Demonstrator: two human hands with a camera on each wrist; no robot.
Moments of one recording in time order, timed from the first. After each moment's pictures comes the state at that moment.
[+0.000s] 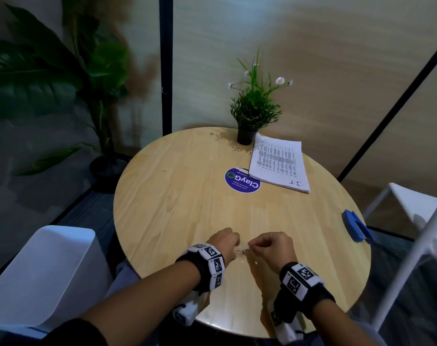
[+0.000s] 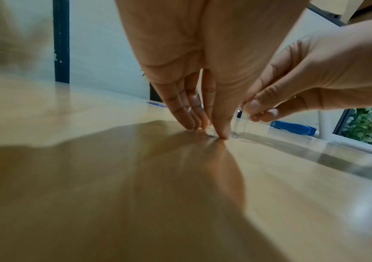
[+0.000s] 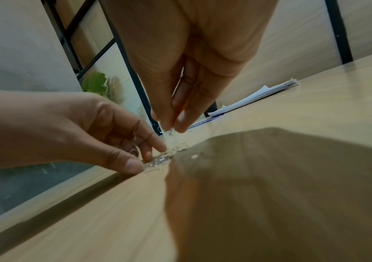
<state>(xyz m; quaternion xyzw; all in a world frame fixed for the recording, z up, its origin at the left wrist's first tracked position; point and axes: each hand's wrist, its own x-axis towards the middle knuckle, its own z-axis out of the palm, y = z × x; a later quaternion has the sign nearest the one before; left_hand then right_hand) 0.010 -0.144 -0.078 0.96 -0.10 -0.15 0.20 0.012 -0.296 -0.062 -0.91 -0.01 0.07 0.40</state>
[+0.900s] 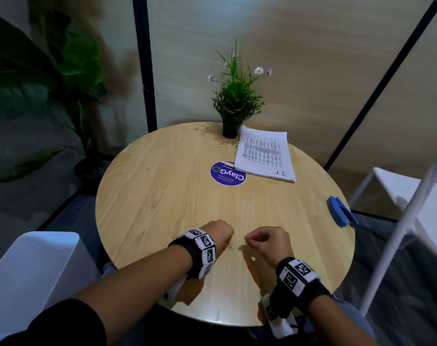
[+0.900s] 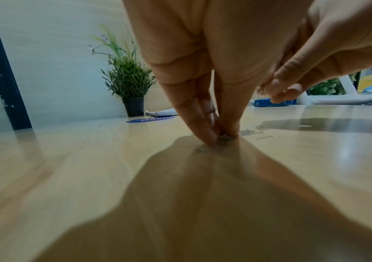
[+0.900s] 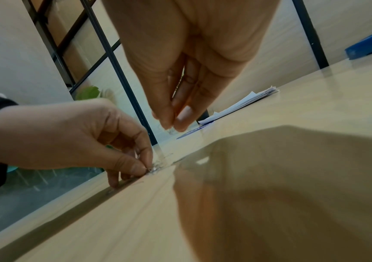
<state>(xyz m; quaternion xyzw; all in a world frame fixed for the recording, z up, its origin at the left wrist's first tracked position) 0.028 -0.165 -0.059 0.96 -0.18 -0.21 0.03 0.002 -0.320 -0.059 -0.89 0.02 0.05 0.45</state>
